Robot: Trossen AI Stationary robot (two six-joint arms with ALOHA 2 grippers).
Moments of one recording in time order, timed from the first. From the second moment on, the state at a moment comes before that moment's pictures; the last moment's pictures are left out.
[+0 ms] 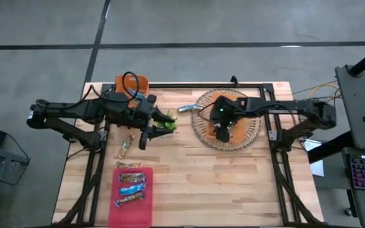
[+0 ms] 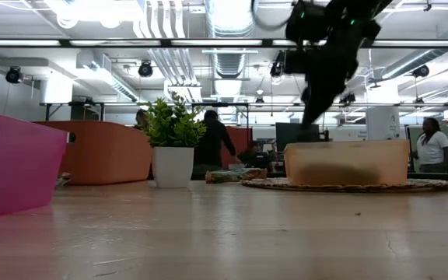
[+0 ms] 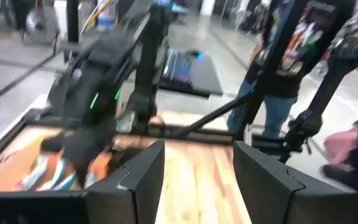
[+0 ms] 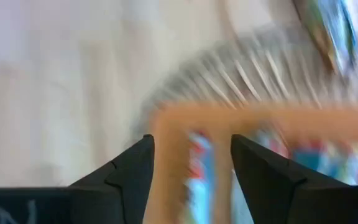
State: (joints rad) left arm -0.09 1.16 1.32 -0.29 0.02 -0.19; right arm -0.25 1.43 0.99 -0.63 -0.14 -0.01
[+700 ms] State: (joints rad) left arm 0.06 1.16 1.32 -0.40 0.15 -0.10; right arm -0.21 0.70 0.53 0.11 -0.37 0.37
